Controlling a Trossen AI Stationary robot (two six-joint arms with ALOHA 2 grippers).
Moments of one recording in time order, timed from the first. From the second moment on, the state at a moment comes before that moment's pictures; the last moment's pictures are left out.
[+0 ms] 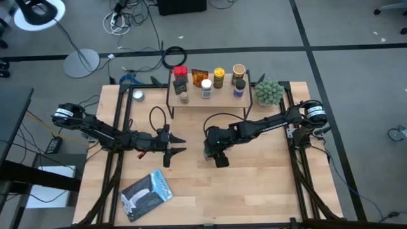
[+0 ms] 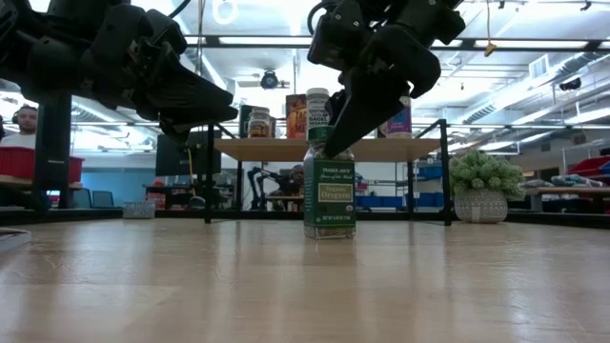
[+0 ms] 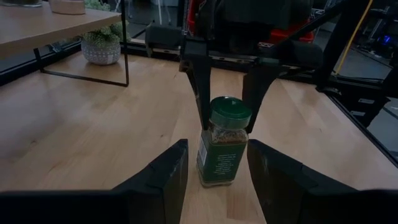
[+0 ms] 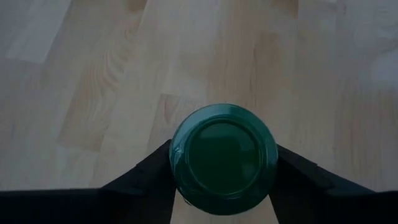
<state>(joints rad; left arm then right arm) -0.22 1.28 0.26 0.86 -0.27 -0.21 0.10 1.77 1.19 -0.33 -0.04 -0.08</state>
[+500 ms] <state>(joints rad) -0.22 1.28 0.26 0.86 -0.27 -0.21 0.10 1.77 1.19 -0.33 -0.04 -0.08</state>
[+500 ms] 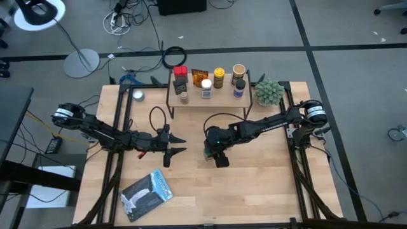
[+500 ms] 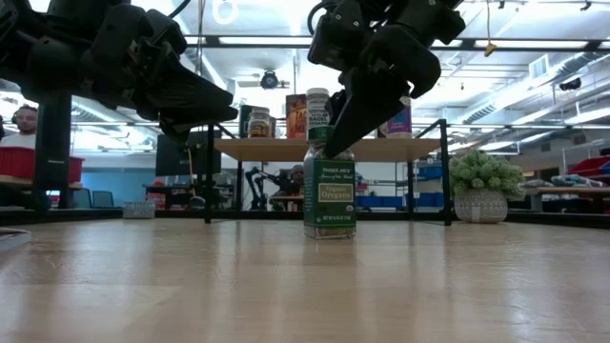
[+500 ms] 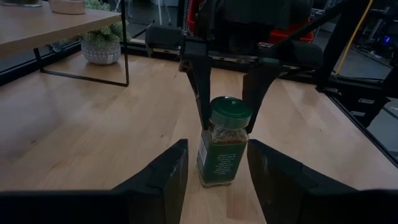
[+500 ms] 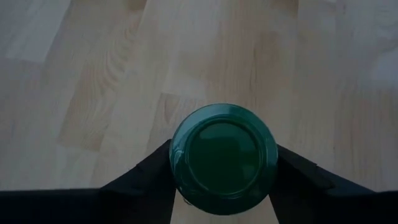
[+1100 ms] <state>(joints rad) -0.22 1.28 0.26 0.86 -0.27 -0.21 0.10 1.75 1.19 -0.34 -0.04 -0.08</state>
